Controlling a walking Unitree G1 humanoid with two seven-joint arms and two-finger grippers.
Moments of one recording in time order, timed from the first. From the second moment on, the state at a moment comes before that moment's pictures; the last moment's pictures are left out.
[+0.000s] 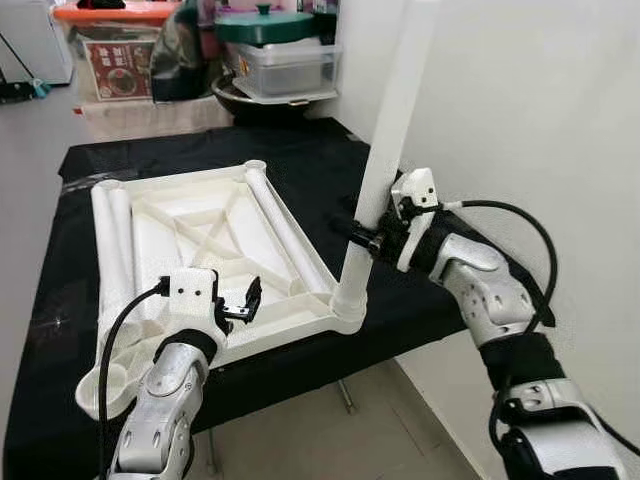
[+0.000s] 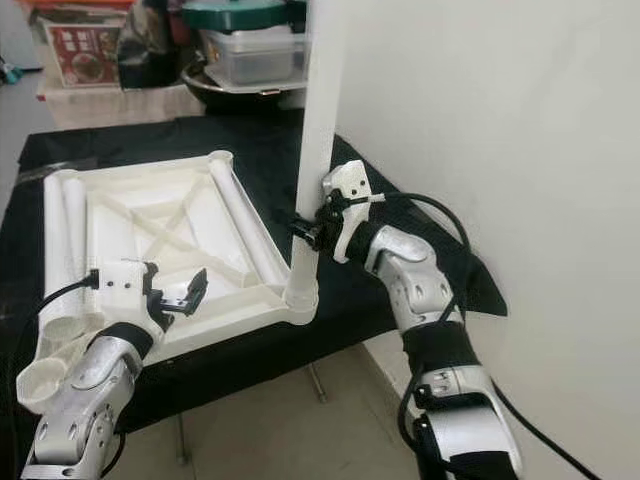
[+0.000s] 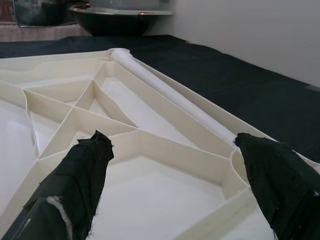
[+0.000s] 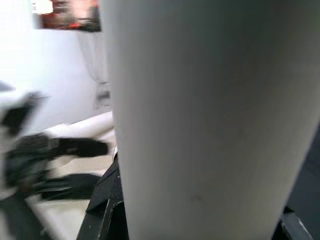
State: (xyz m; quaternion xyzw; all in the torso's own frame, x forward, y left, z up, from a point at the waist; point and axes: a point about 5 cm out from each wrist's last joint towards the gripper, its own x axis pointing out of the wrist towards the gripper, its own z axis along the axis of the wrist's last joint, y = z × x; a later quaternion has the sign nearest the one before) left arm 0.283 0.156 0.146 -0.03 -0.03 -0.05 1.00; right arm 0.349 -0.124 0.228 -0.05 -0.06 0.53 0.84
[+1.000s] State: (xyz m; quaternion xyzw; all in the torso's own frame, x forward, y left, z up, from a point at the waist) left arm 0.283 0.154 0.146 -0.04 -0.03 -0.05 1.00; right arm 0.362 -0.106 0.246 -0.12 -0.01 0.68 0.72
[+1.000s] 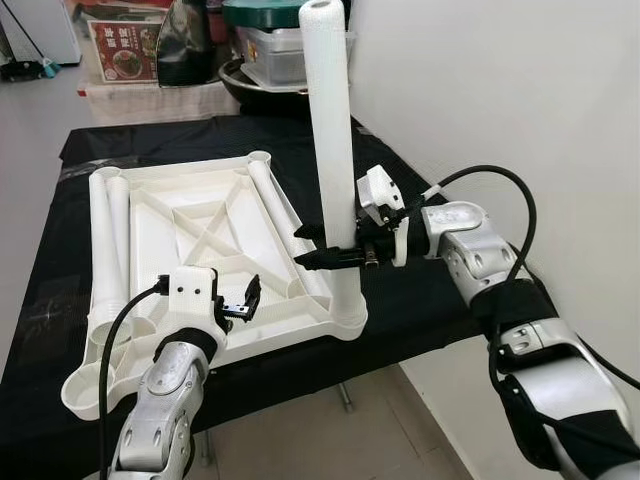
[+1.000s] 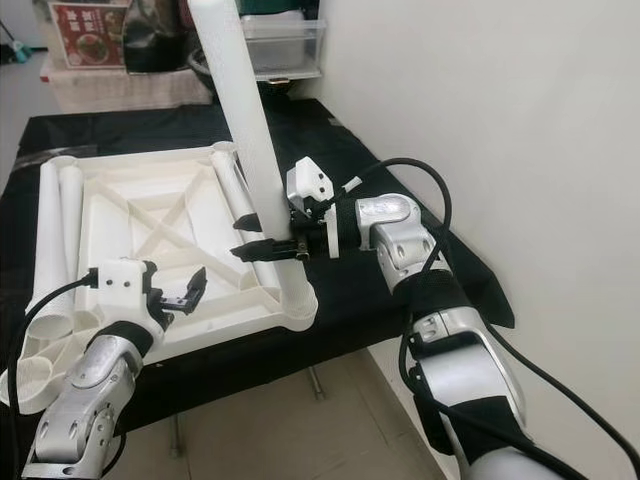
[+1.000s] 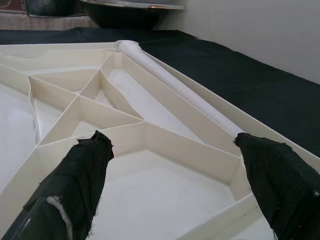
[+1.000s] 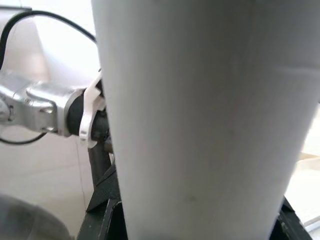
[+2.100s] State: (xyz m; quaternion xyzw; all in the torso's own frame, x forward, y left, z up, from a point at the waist) left arm 0.285 0.157 0.144 -0.04 -0.03 -0.04 1.00; right arm 0.356 -0.094 0.221 -0.22 -0.10 0.53 0.81
